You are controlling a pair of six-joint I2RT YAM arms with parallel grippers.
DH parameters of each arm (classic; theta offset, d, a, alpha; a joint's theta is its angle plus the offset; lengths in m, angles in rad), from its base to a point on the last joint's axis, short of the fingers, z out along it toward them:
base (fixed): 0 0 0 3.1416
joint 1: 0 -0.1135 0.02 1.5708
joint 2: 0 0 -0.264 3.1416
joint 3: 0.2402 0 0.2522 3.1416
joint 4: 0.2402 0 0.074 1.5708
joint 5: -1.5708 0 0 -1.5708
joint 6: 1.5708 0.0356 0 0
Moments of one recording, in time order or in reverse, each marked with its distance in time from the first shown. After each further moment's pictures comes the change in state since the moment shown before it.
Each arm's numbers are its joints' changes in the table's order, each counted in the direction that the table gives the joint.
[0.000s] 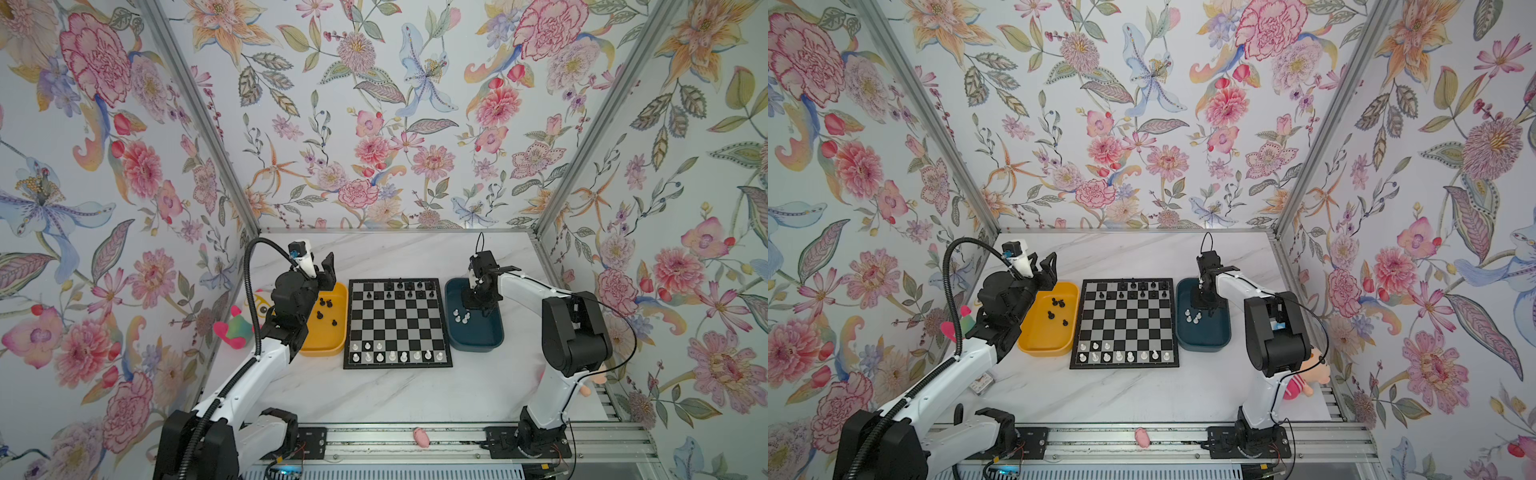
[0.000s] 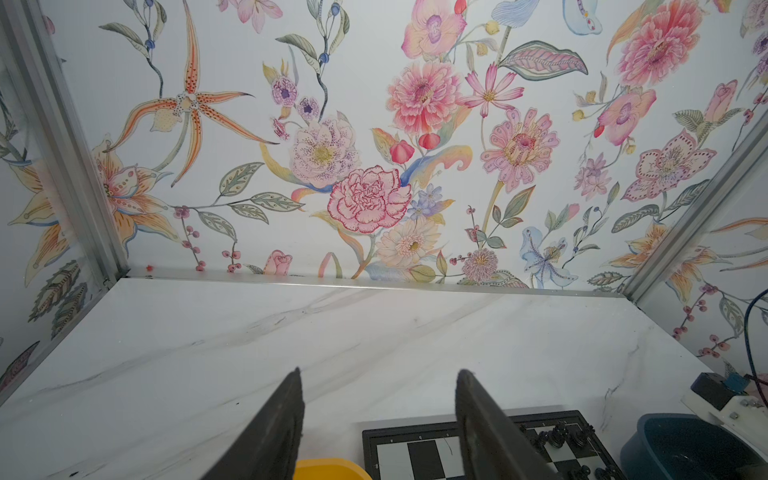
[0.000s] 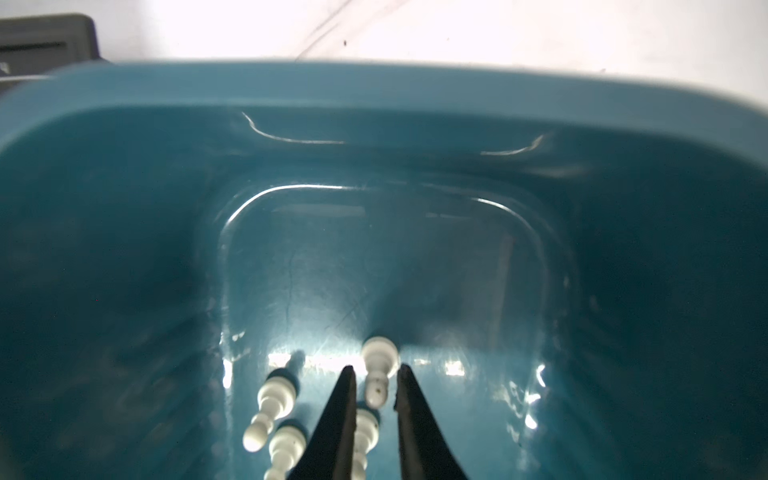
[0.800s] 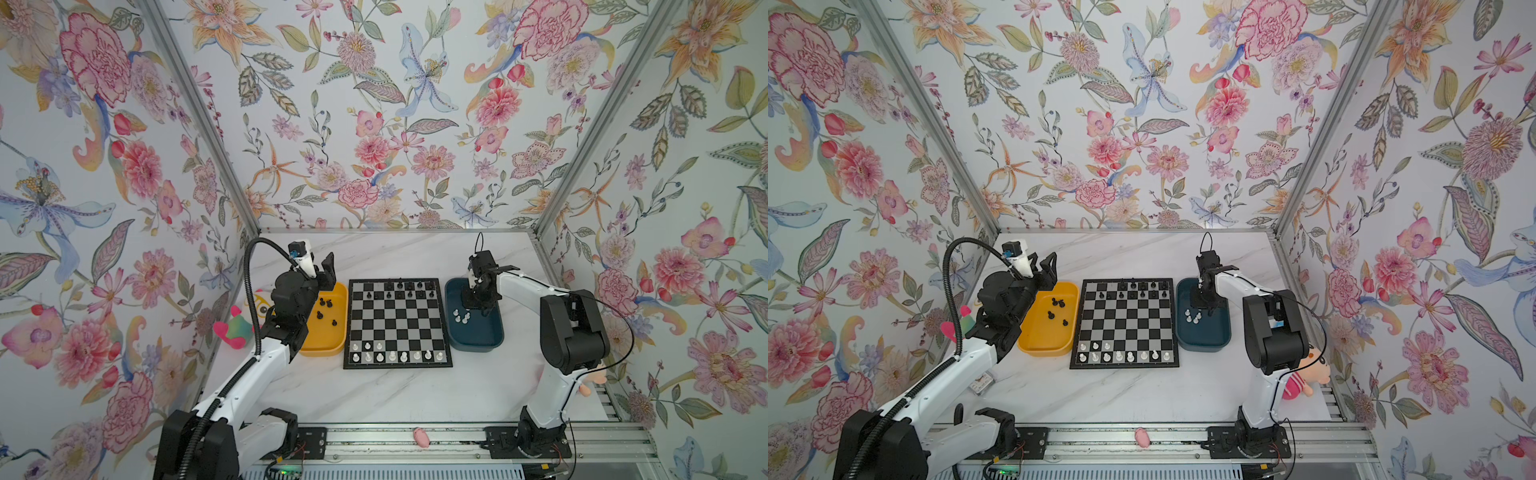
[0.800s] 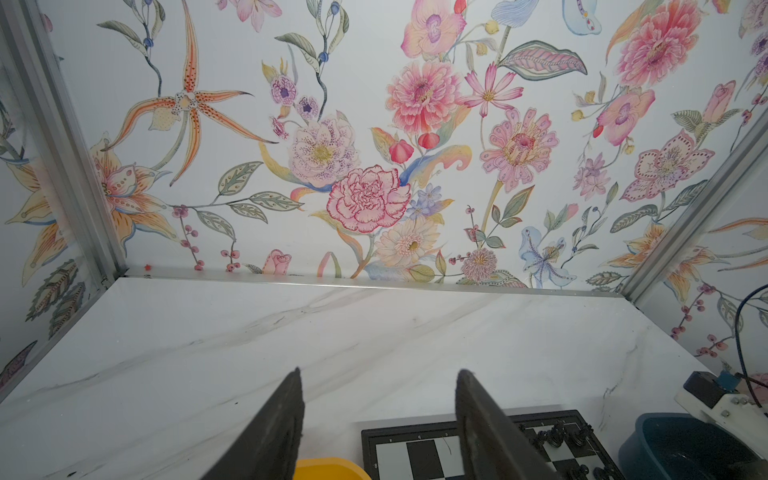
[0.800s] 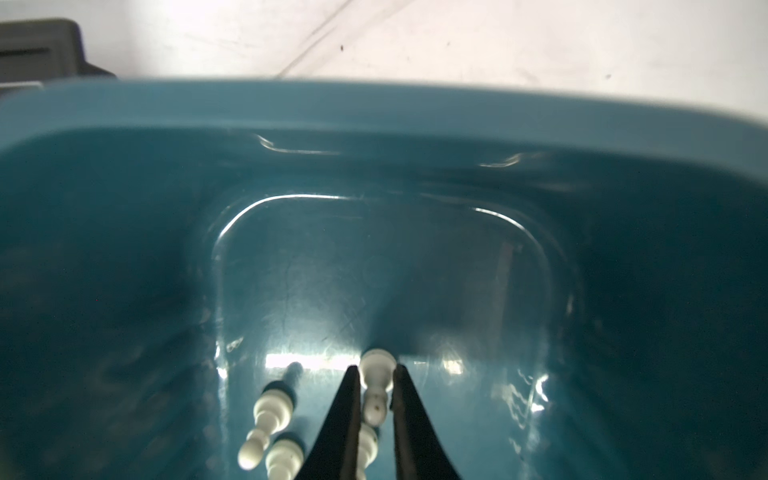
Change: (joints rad) left arm -0.002 0.000 0.000 0.000 0.000 -0.002; right arm 0.000 0.019 0.009 -0.001 -0.004 0.000
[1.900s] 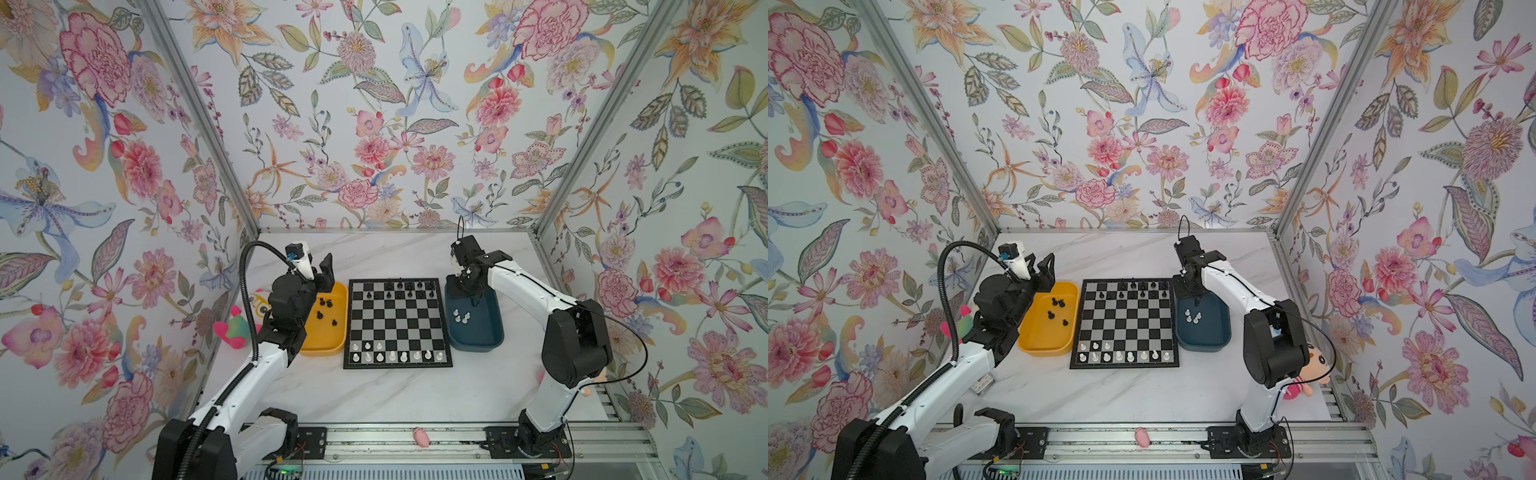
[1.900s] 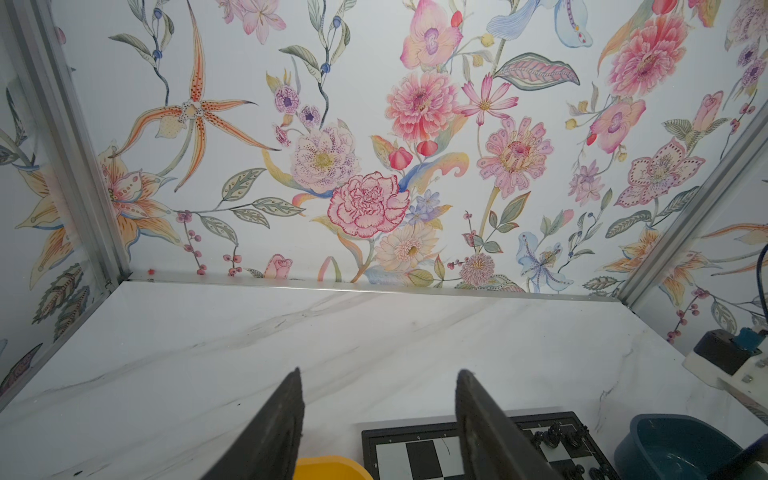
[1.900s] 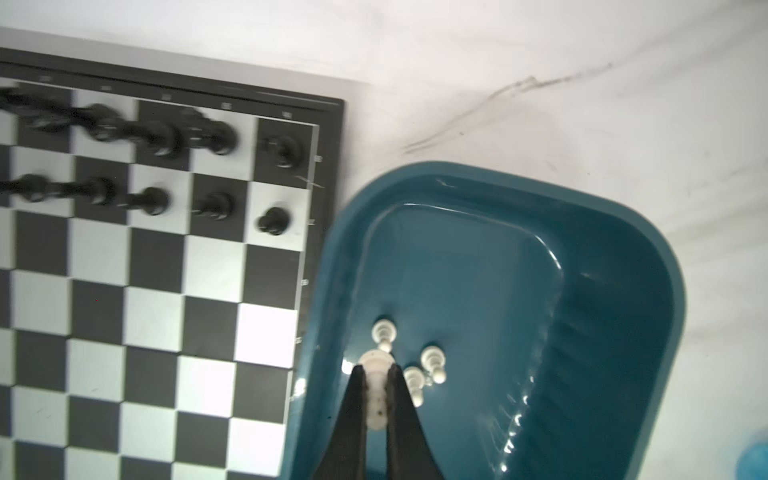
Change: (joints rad) left arm -0.003 -0.051 -0.030 0.000 -0.003 0.000; right arm -0.217 -0.094 0.224 0.233 -0.091 -0.018
